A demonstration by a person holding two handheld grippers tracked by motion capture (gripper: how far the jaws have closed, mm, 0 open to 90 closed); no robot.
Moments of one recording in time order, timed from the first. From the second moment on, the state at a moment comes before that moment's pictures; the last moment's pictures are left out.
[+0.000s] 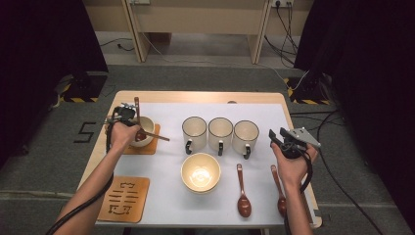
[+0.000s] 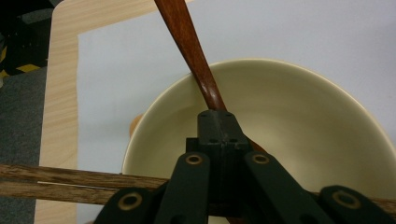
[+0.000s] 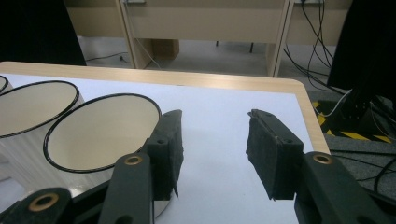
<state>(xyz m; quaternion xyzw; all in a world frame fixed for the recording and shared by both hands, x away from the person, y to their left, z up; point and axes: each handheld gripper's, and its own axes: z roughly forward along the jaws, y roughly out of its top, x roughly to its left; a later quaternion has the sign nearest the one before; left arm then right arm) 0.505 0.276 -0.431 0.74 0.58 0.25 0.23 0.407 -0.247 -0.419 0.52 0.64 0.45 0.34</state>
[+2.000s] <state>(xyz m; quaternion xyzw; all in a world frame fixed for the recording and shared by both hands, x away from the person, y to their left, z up) 0.435 0.217 -0.426 0.79 0.49 0.20 0.30 0.405 -0.248 -0.418 0.53 0.64 0.45 0.34</state>
